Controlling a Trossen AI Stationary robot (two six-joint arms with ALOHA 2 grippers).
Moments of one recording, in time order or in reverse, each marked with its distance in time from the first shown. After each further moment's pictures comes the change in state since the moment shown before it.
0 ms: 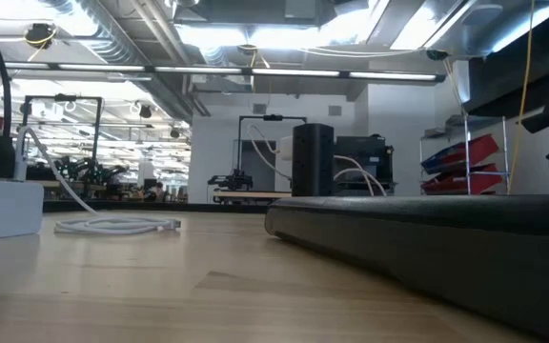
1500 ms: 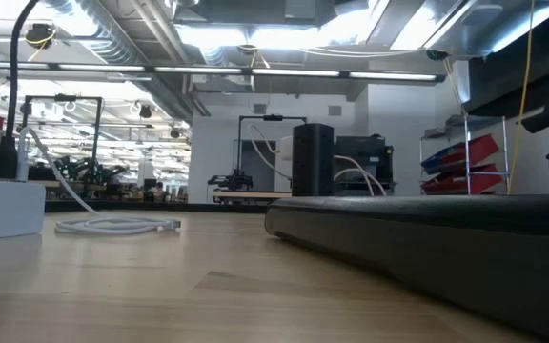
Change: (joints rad) left arm 0.221 0.003 -0.004 0.031 0.194 0.159; right arm 0.045 0.152 0.004 -0.253 0.384 0.013
